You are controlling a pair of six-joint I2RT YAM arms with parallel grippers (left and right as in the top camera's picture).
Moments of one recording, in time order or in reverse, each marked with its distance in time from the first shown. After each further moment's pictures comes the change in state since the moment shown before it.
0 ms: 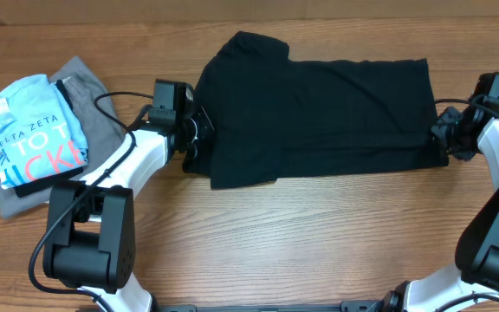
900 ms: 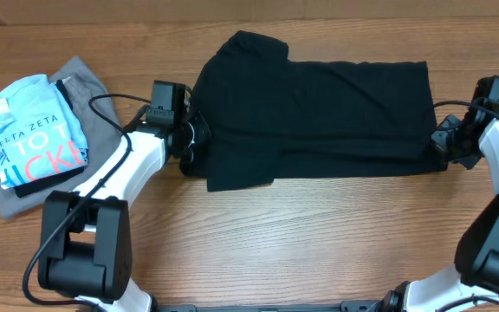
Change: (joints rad) left arm -0.001 -0.054 0.000 -0.107 -0.074 -0.008; right arm 0.000 -0.016 0.001 -0.097 0.037 0.003
